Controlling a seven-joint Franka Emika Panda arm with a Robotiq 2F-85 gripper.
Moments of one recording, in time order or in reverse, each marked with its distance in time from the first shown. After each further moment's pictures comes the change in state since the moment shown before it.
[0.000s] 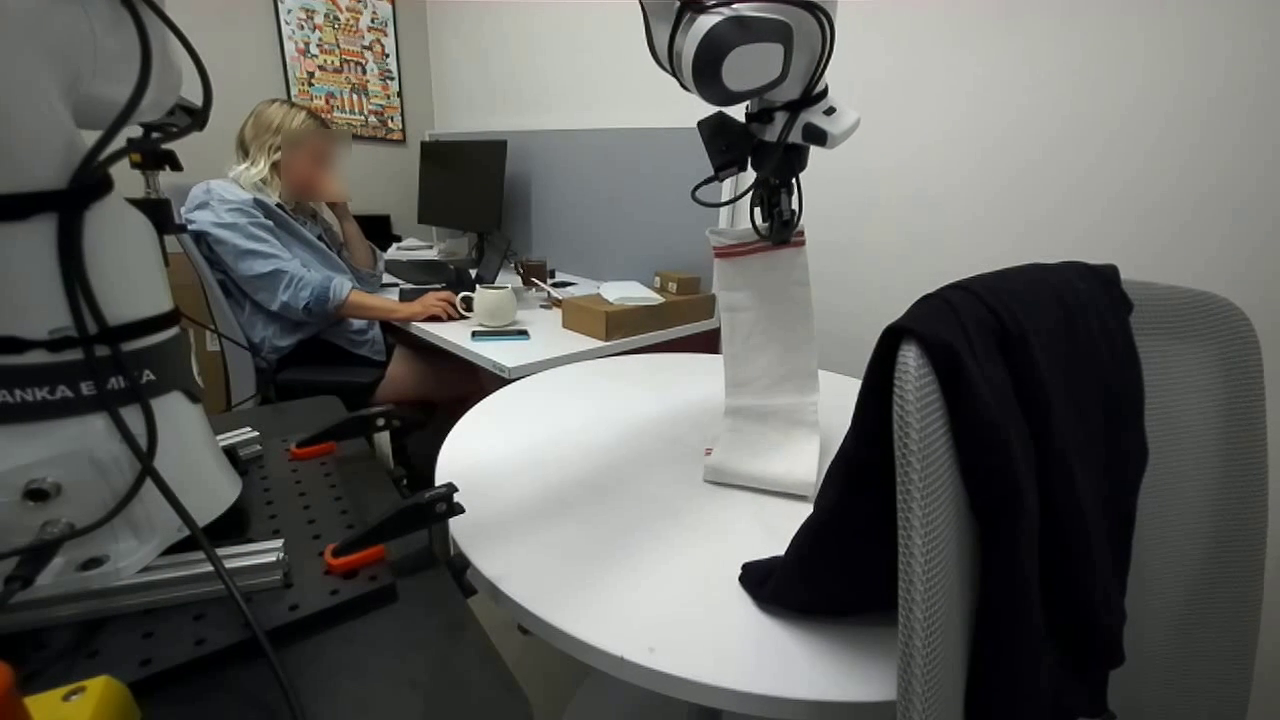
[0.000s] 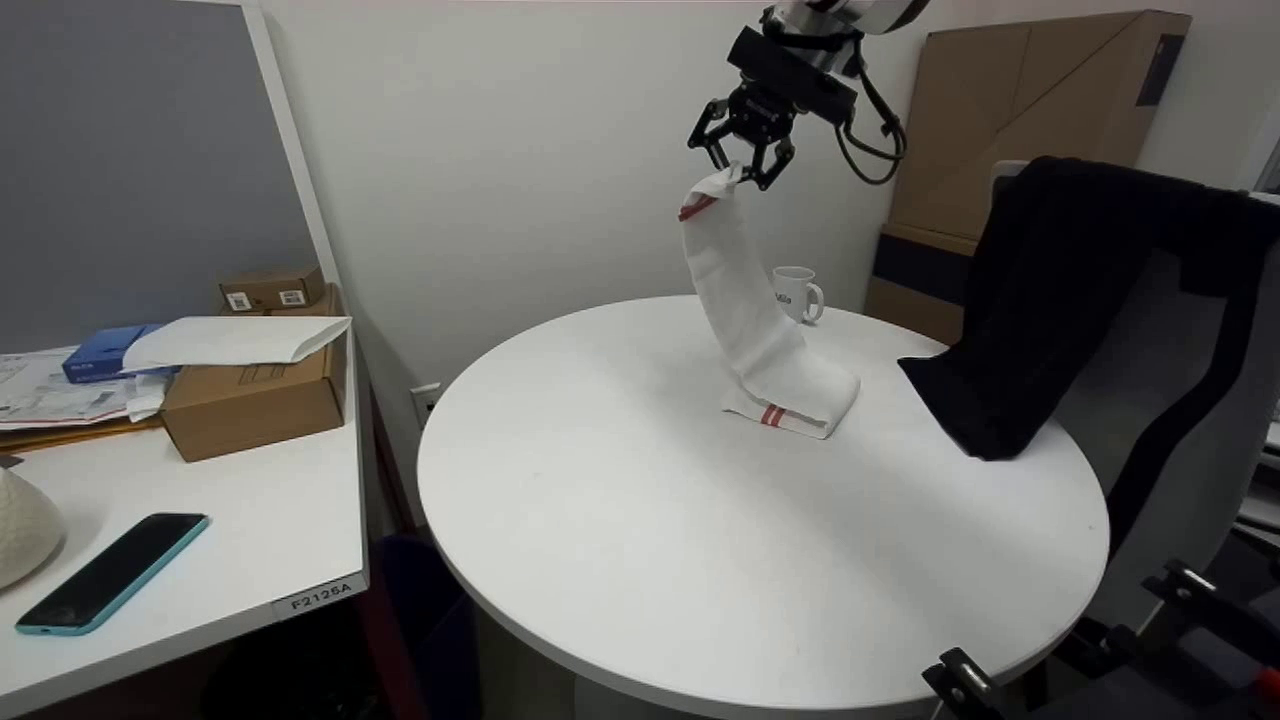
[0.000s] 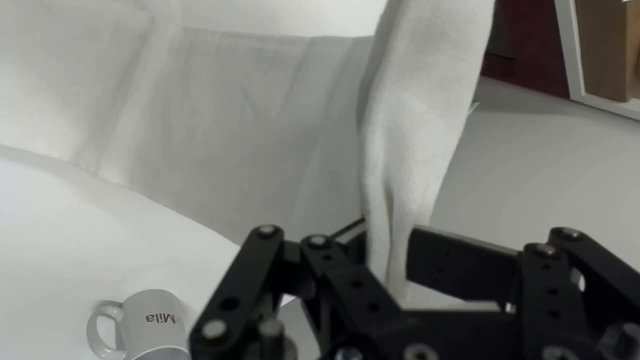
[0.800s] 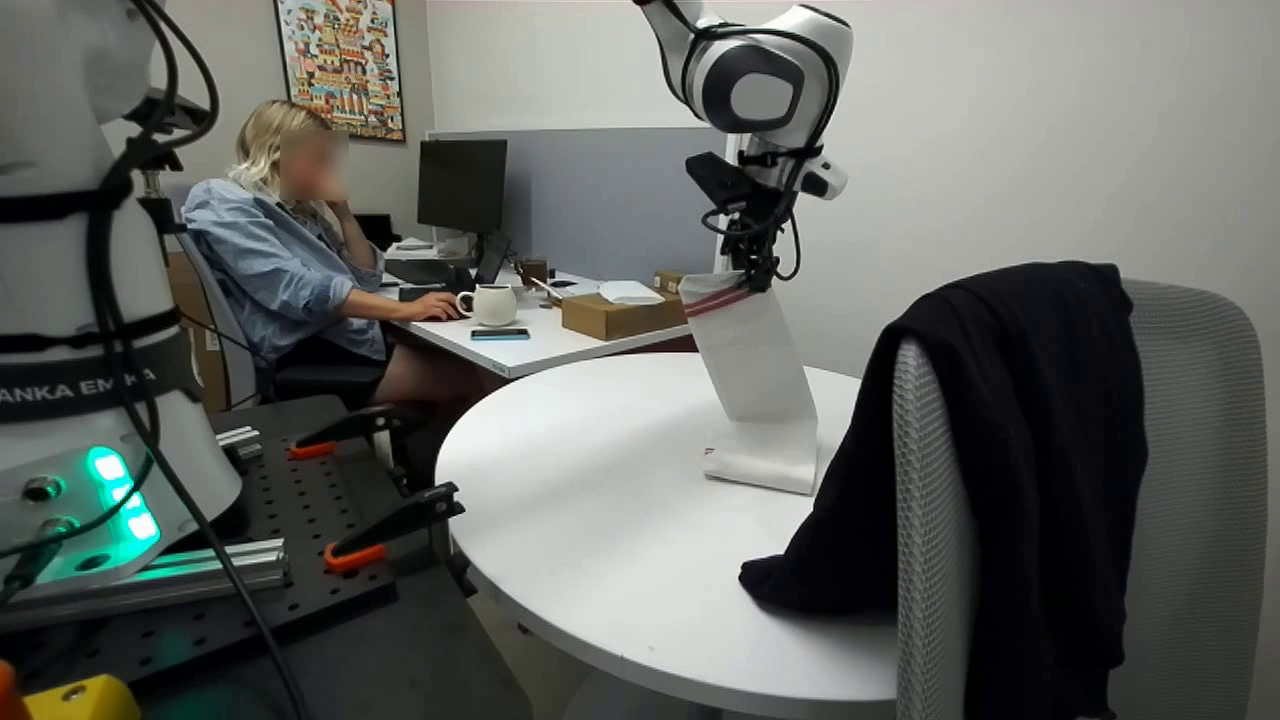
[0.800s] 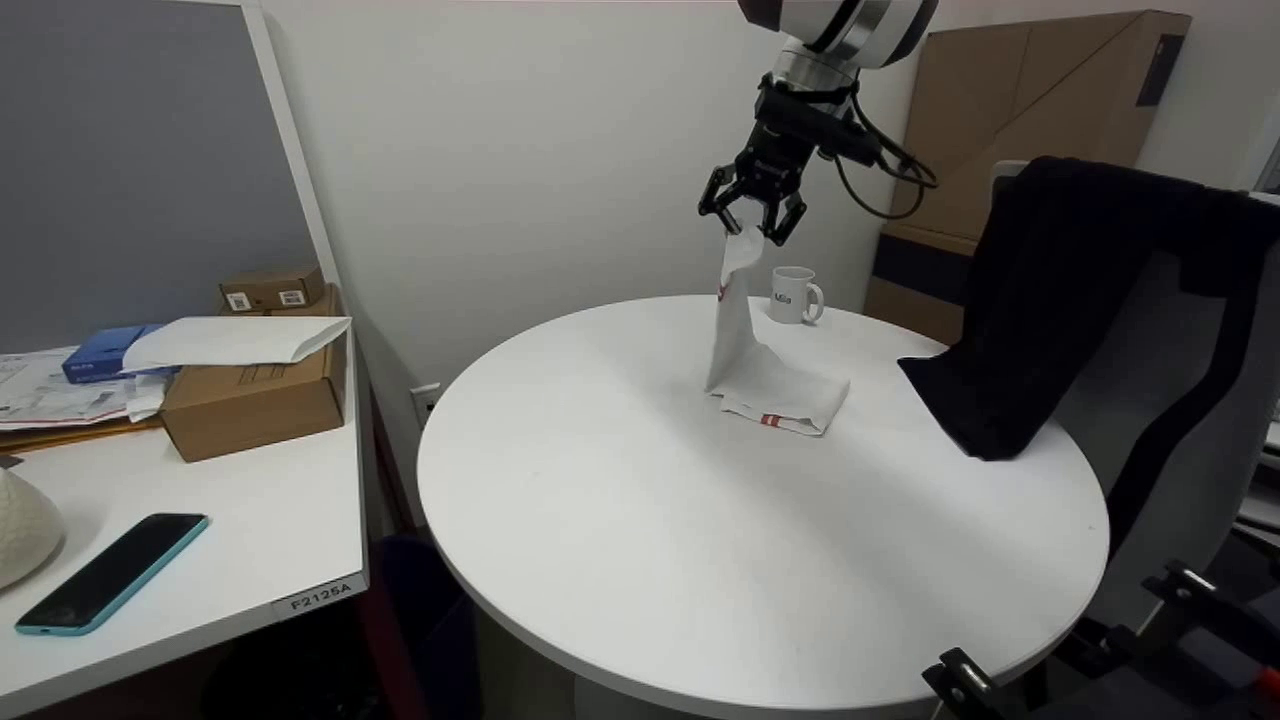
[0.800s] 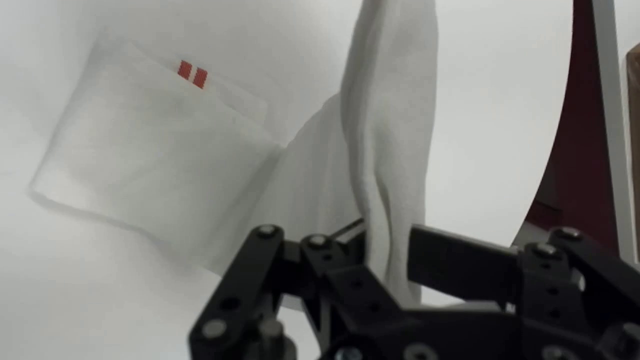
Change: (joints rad) arm 0.213 0.052 -0.266 0.047 0.078 -0.279 -0.244
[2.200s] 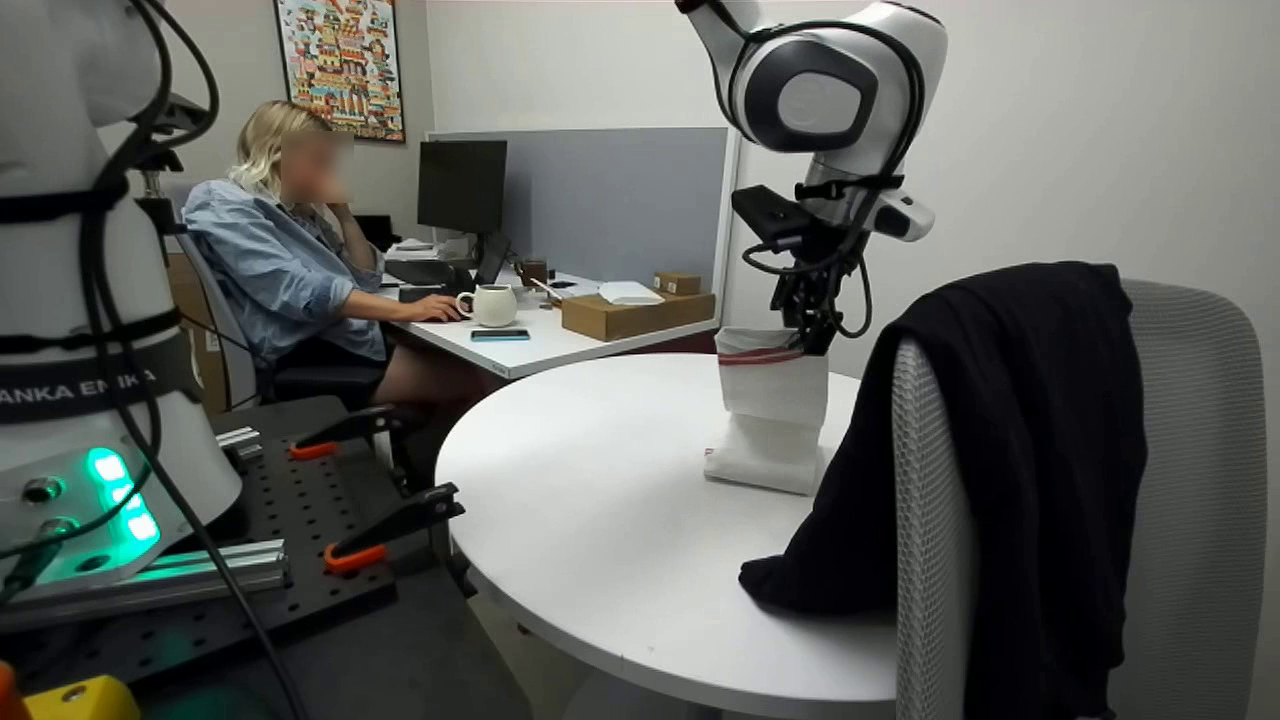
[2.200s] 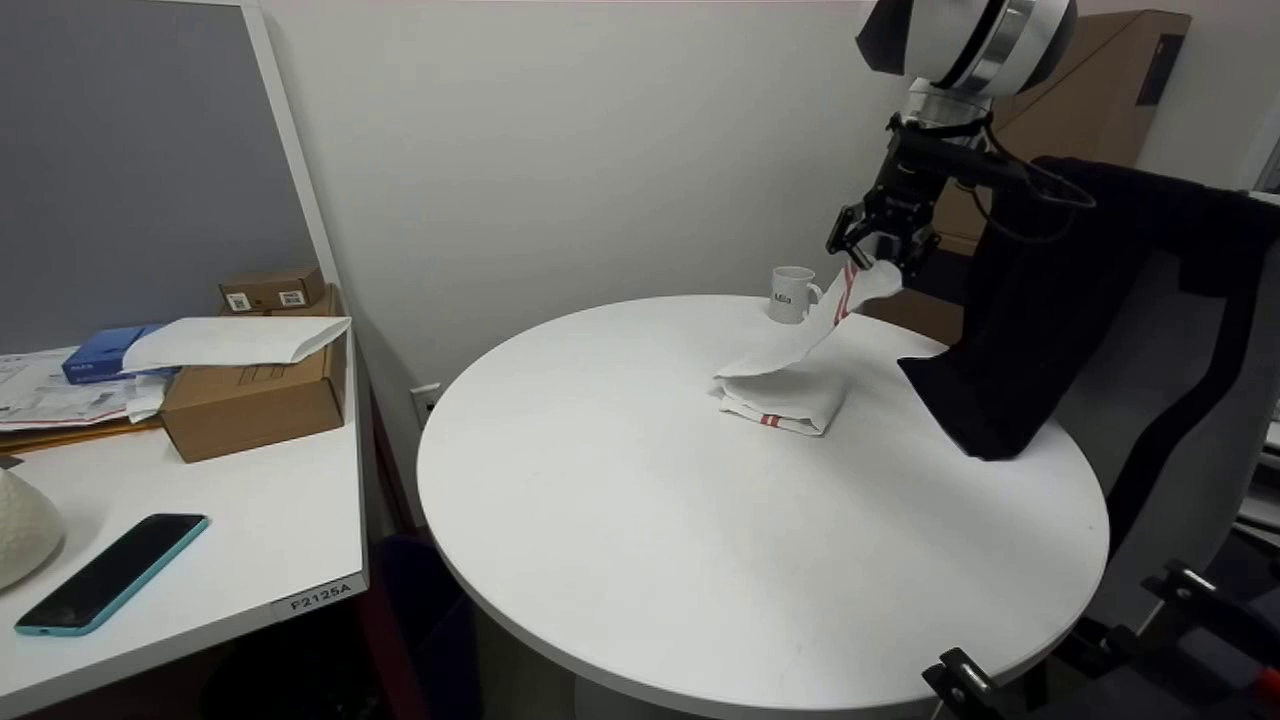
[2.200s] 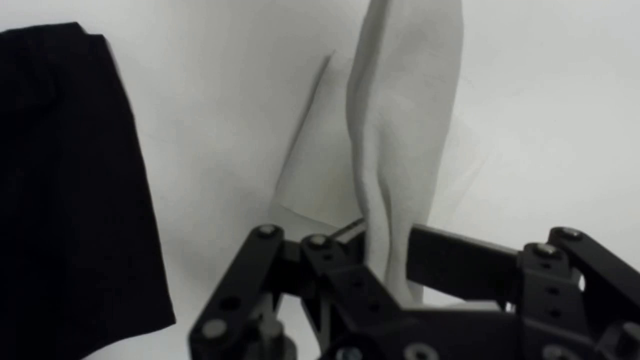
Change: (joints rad) arm -0.056 -0.019 -0.197 -0.101 0.000 -0.025 -0.085
